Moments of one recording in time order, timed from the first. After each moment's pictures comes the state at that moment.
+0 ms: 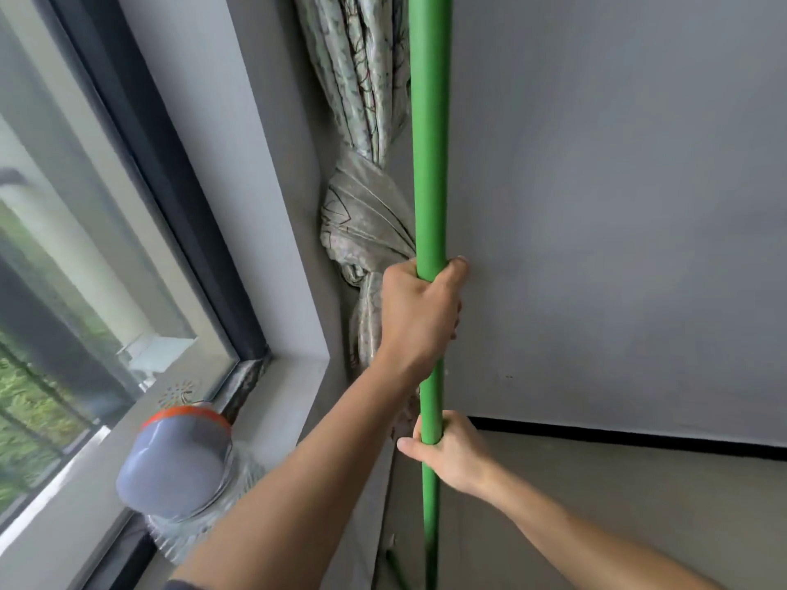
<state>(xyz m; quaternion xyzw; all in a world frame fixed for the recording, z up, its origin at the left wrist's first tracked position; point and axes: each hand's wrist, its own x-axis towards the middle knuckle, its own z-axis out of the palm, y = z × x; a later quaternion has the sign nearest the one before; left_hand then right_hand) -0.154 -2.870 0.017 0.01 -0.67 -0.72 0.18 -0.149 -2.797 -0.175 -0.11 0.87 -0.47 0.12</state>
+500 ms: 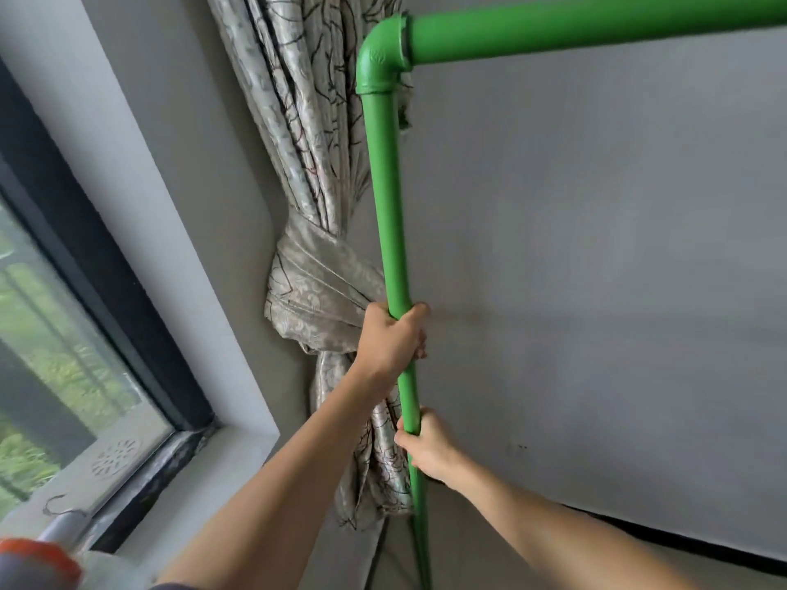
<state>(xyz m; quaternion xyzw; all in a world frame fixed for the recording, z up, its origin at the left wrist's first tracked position) -0.327 -2.842 -0.011 0.06 -0.71 -0.68 0.19 -0.351 -2.781 -0.196 -0.10 0.82 -0.54 0.17</state>
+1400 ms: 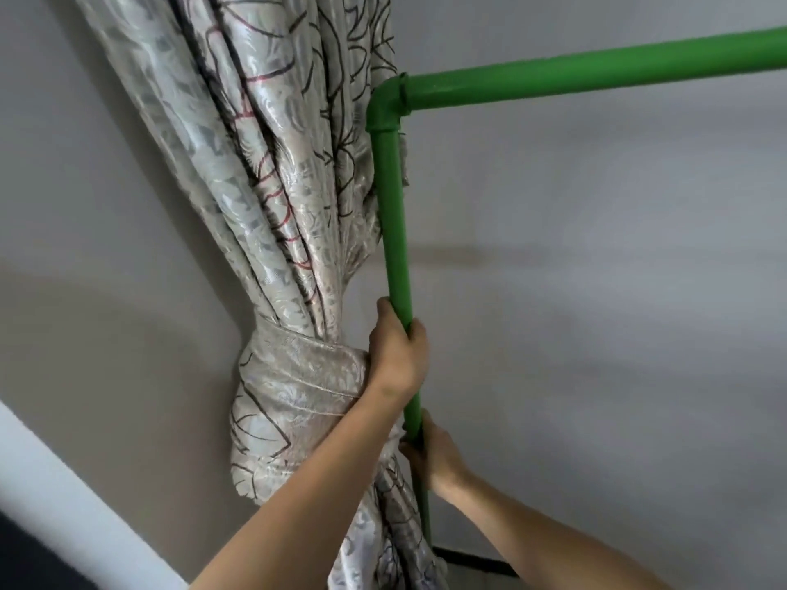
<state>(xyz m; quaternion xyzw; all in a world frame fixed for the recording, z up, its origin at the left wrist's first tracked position) -0.513 -2.915 0.008 0.10 -0.82 -0.53 0.19 -0.528 -2.854 -0.173 -0.11 0.84 -0.52 0.11</state>
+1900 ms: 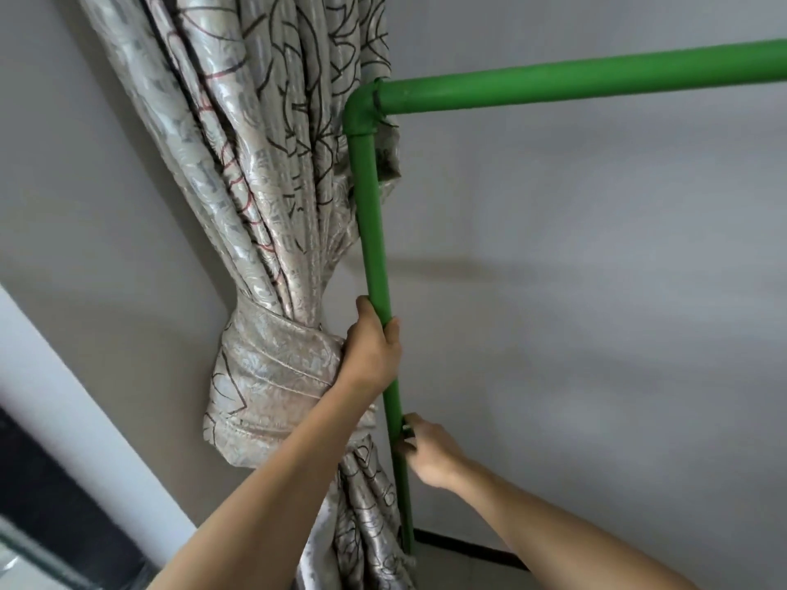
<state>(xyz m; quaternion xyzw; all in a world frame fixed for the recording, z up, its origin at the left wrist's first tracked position) -0.482 -2.913 -0.001 0.12 -0.86 -0.46 0.17 -0.499 -2.816 -0.154 -0.18 0.90 -0.37 0.16</state>
